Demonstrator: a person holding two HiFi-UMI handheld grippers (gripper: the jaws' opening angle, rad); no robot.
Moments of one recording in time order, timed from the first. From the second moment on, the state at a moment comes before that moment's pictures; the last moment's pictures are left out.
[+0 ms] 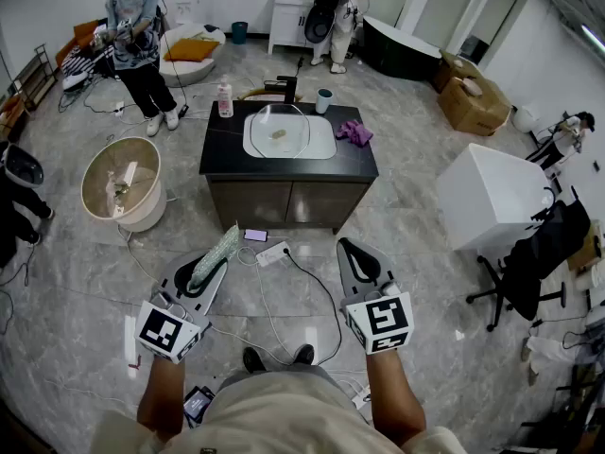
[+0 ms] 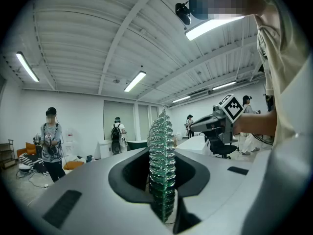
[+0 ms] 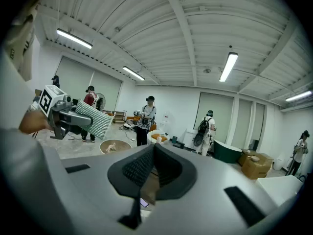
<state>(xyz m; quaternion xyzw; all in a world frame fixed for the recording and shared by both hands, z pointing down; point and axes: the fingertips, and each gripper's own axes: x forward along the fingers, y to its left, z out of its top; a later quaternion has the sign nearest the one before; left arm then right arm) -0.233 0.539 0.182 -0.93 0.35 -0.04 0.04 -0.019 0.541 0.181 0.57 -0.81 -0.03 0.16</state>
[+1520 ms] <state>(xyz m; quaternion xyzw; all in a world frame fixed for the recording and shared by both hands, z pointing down) -0.303 0.528 0.203 -0.93 0.38 -0.02 0.03 -0.078 0.522 0.197 0.56 -0.82 -0.01 0.13</state>
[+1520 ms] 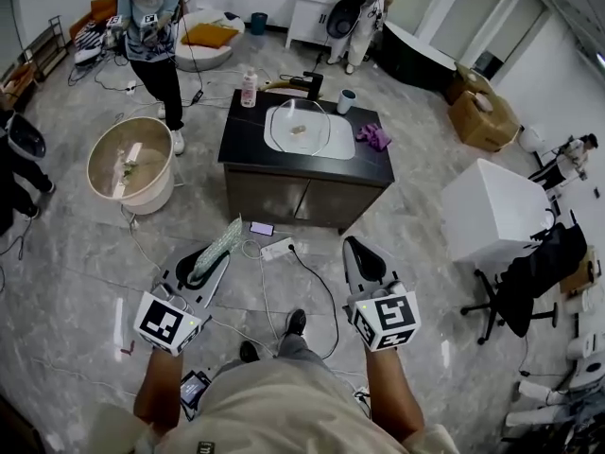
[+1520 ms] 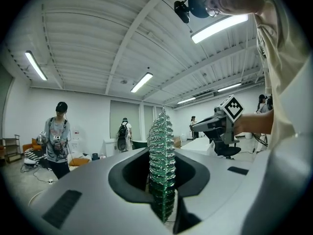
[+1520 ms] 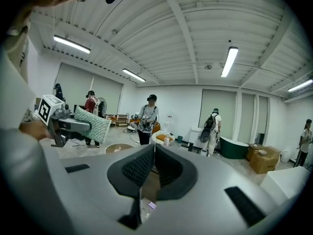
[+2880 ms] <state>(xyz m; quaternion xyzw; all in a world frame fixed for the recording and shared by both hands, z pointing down) -0.152 0.361 0.211 -0.88 0.46 -0.10 -0.01 0.062 0.288 0.221 0.48 -0.87 0.03 0.09</state>
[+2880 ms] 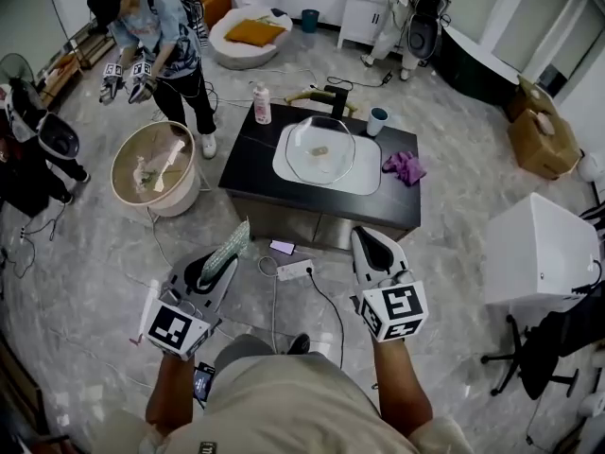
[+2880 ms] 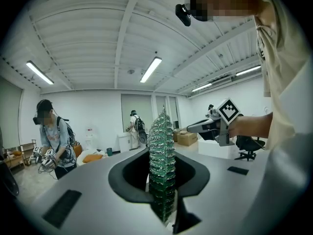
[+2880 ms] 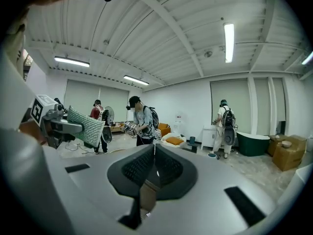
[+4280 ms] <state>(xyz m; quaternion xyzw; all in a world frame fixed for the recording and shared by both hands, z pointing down) -0.124 0.066 0.222 -0.96 0.26 -0.07 0.03 0.100 0.114 0.256 0.65 -0.75 0.08 0.11</state>
